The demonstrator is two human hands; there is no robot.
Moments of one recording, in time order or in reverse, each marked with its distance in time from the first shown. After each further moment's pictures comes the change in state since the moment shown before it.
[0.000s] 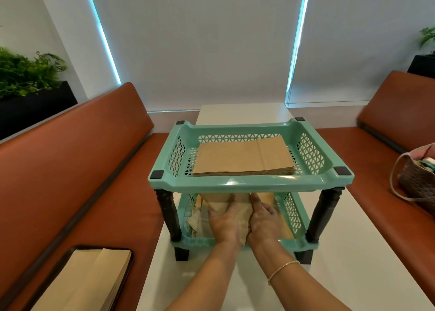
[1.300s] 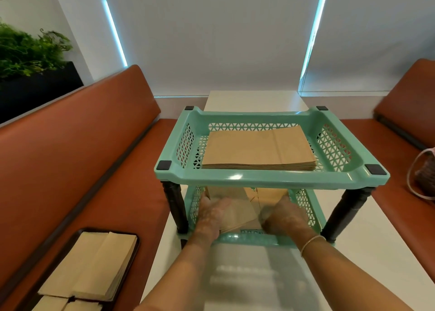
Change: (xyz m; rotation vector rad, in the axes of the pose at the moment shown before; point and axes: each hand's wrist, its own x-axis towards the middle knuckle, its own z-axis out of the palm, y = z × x) left_hand 0.051 0.009 -0.041 0.303 -0.179 -0.068; right_hand 0.079 -0.004 -0.027 -1.875 -0.008 -0.271
